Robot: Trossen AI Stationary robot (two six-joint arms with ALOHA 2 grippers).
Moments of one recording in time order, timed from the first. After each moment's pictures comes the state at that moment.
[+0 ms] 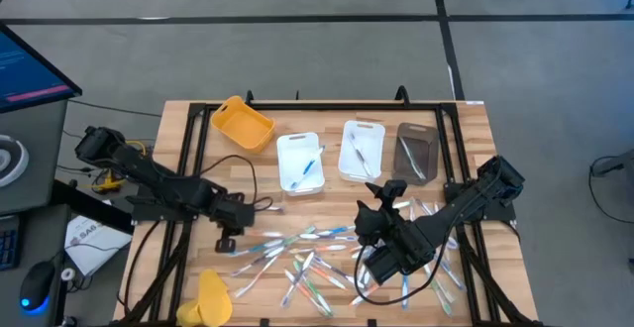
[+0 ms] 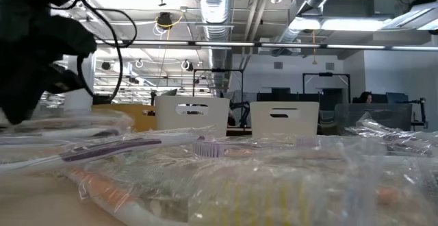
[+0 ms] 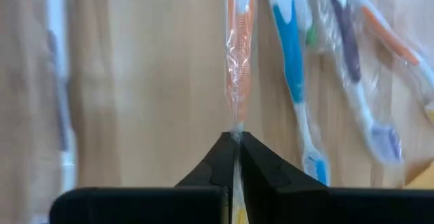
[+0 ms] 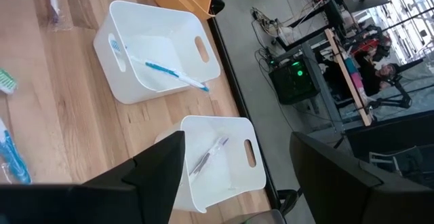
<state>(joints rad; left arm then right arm) -0.37 1.20 0.56 -0.57 0.06 -0.36 0.61 1.83 1.69 -1.52 1.12 0.75</state>
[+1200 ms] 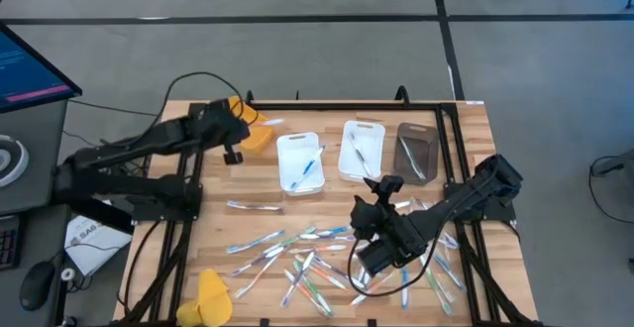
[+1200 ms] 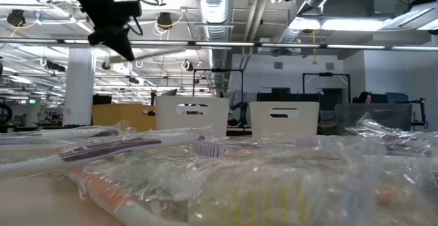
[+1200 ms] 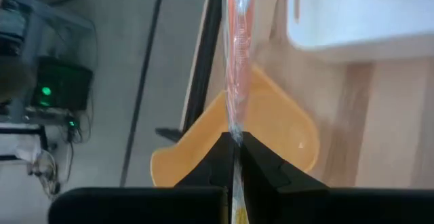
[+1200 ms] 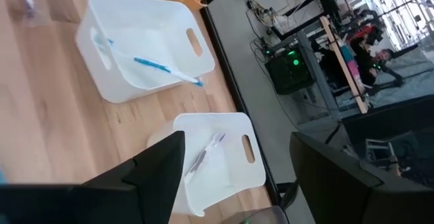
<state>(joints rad) 0.45 0.98 0.85 -0.72 -0.43 0.54 0.55 1.83 1.66 -1.49 1.12 0.75</state>
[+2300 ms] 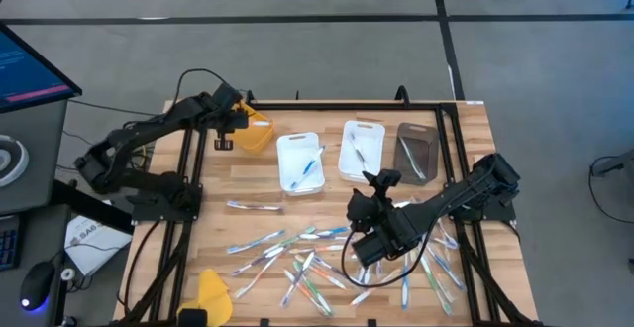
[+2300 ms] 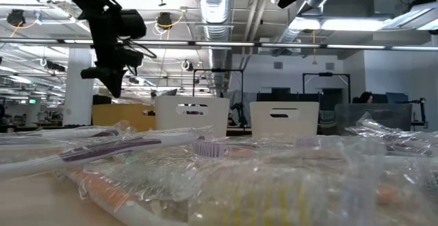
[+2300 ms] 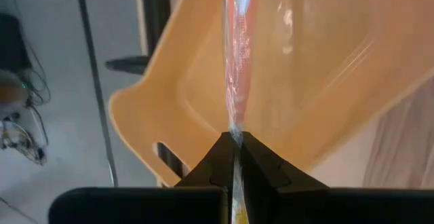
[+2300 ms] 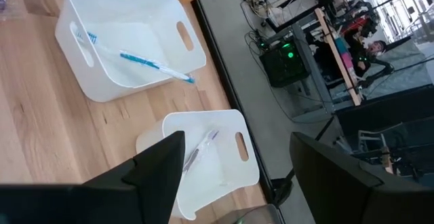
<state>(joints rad) 0.83 1.29 0.85 -0.71 -0.31 0.92 0.51 1.84 1.66 -1.48 1.12 0.73</state>
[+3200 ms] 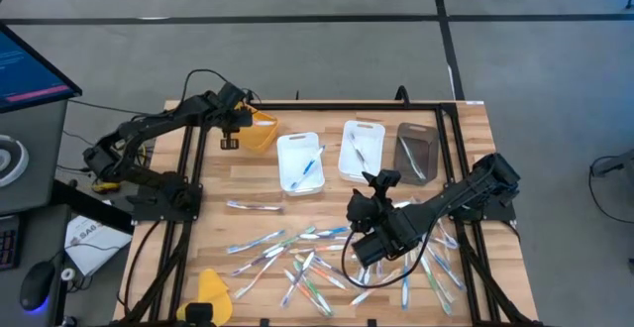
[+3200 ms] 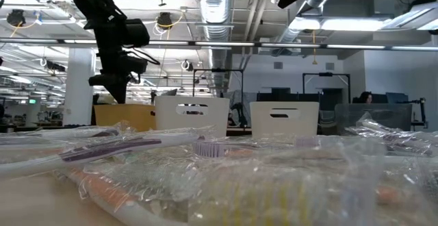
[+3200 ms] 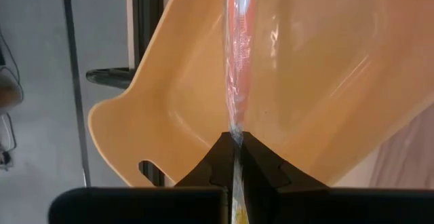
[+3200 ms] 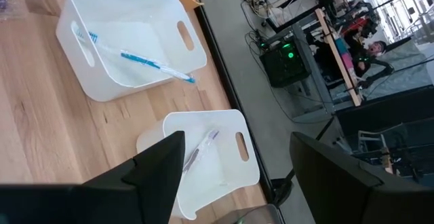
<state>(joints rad) 0.85 1.36 0.85 -0.64 -0.23 0.87 0.51 1.84 1.66 -1.48 1.12 0.73</state>
